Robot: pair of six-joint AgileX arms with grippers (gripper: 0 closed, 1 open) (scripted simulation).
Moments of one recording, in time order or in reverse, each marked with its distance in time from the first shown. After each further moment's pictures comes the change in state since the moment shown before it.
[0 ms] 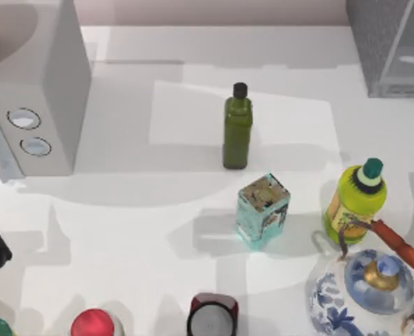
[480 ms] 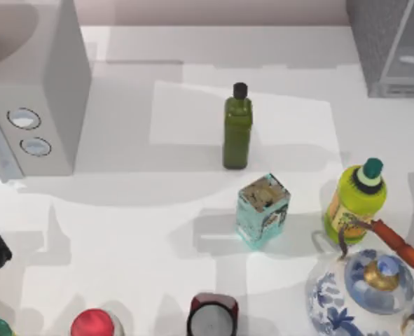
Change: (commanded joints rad) left arm 0.000 0.000 0.000 0.000 0.000 0.000; right arm 0.007 -0.001 0.002 0.004 0.001 -0.001
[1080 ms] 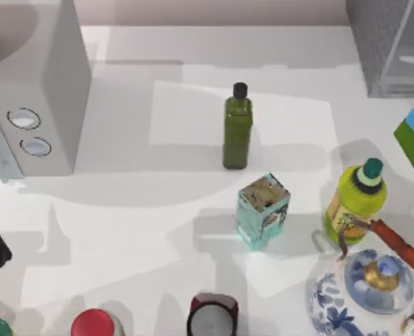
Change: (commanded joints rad) left arm 0.000 0.000 0.000 0.000 0.000 0.000; right arm 0.397 0.542 0.240 0.502 0.047 -0.013
